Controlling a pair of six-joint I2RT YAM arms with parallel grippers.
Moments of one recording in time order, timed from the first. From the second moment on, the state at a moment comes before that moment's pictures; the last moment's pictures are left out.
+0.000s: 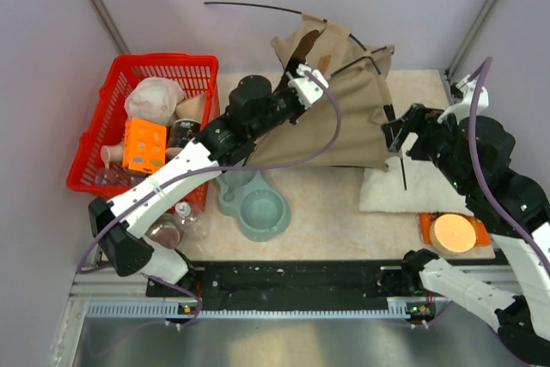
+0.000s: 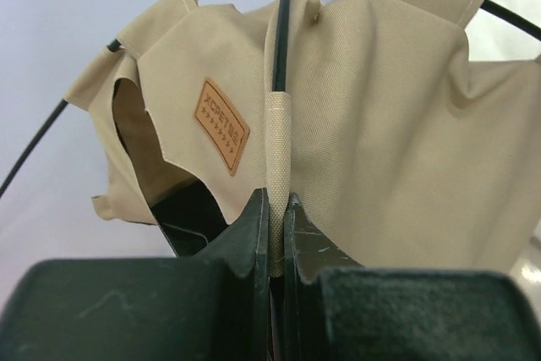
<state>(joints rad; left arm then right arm) -0.82 1.49 1.55 -0.10 0.01 0.46 0.55 0.84 1.41 -0.82 0.32 0.43</state>
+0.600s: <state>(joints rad) -0.81 1.28 1.34 -0.09 0.13 0.50 0.55 0.77 1.02 -1.10 0.08 0.44</state>
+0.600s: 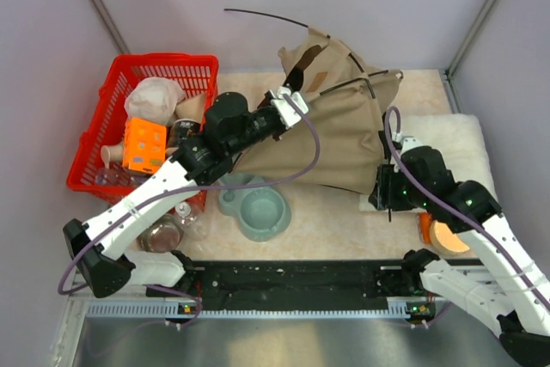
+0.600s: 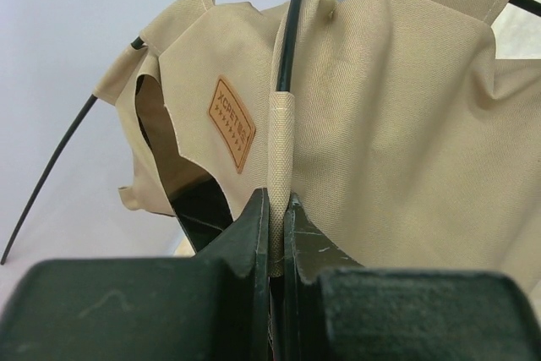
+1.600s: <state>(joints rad) -0.80 1.26 1.36 0.01 0.28 0.20 0.55 0.63 1.50 -1.28 -0.23 0.47</state>
